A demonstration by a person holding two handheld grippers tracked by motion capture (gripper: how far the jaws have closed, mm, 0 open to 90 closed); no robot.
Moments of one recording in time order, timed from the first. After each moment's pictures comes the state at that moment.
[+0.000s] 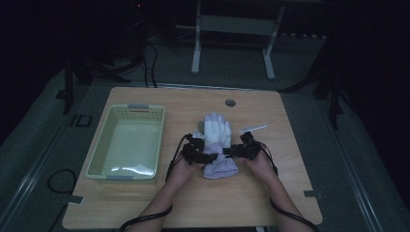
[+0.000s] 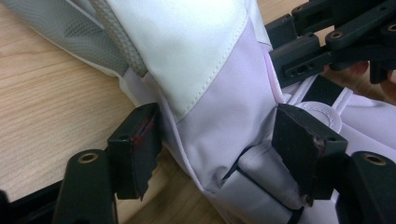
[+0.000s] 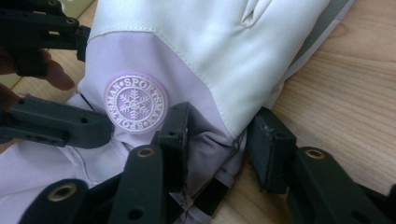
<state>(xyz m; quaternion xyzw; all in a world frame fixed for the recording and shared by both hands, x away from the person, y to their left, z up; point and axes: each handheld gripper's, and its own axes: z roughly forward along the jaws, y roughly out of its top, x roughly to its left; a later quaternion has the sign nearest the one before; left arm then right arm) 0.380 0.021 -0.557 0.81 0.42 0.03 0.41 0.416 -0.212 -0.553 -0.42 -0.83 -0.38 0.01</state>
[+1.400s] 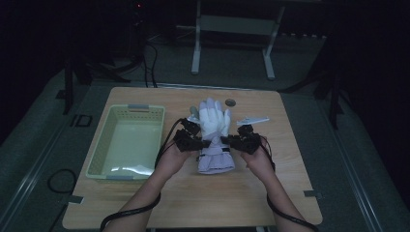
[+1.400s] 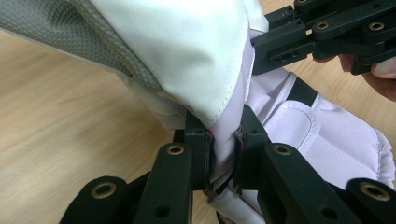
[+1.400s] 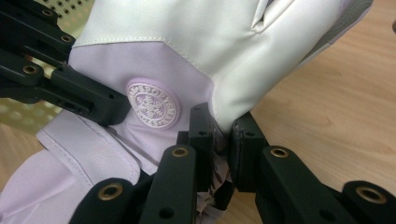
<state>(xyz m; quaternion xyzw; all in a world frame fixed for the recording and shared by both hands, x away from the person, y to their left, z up) 0.372 0.049 -0.463 0.83 0.39 0.03 0.40 0.384 -0.181 -0.472 -0.39 -0.82 -0.41 -0.08</state>
